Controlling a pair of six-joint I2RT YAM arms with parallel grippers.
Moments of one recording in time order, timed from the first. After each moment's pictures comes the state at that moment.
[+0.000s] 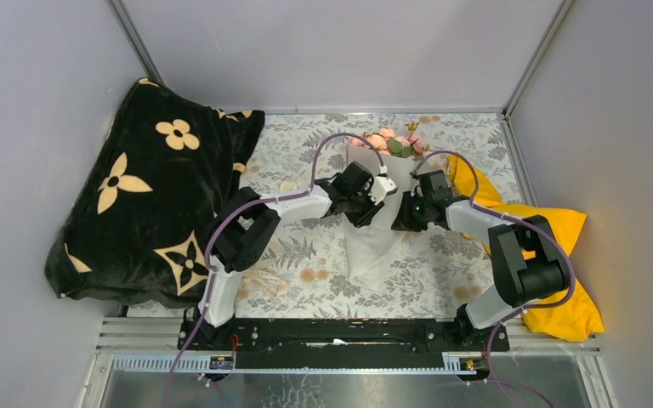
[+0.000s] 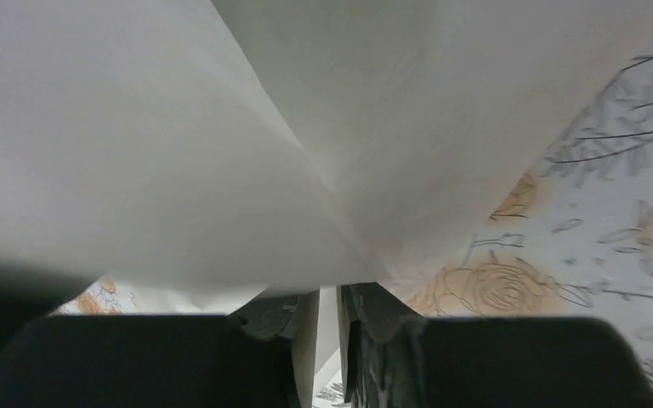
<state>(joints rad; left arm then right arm) -0.75 2.08 1.41 -0.23 0.28 0.20 0.28 1.59 0.76 -0.18 -0.30 0.45</state>
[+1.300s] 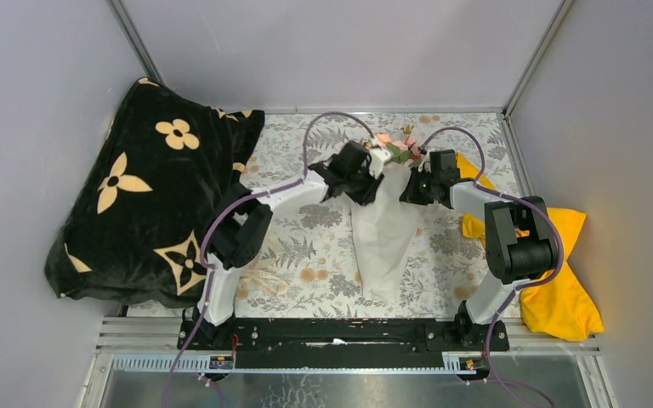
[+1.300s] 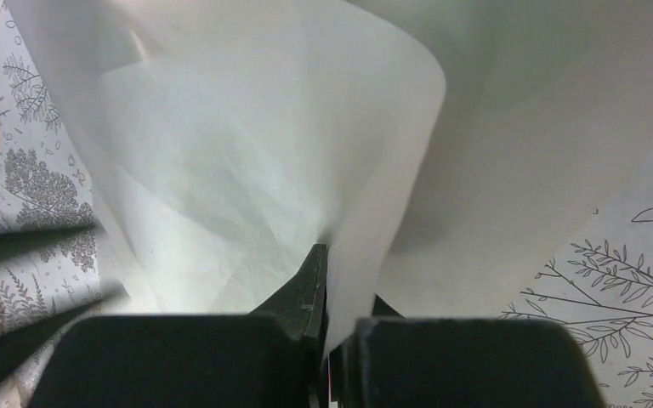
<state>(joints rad) -0.75 2.06 1.51 -0.25 0.22 0.04 0.16 1.72 0.93 -0.08 -0.30 0.31</state>
